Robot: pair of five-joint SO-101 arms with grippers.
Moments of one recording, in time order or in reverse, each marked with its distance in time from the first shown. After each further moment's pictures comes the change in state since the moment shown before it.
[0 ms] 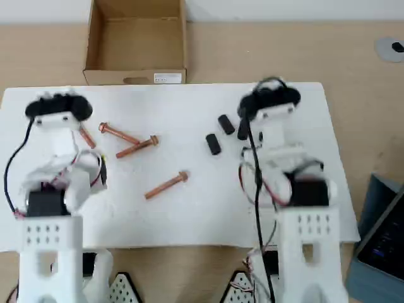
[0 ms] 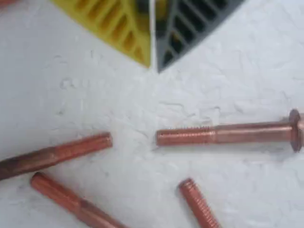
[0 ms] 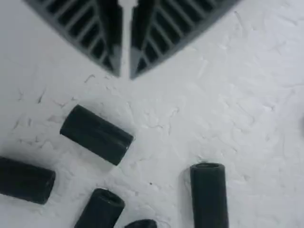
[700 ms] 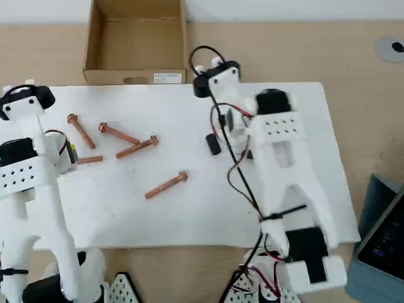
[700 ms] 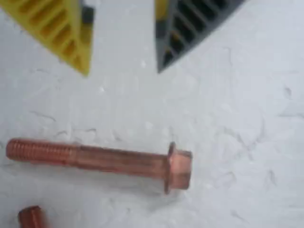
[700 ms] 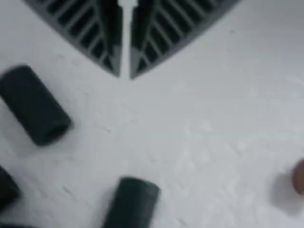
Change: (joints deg) left arm -15.6 24.2 -11.3 2.9 -5.0; right arm -9.2 42.5 -31.6 12.1 13.0
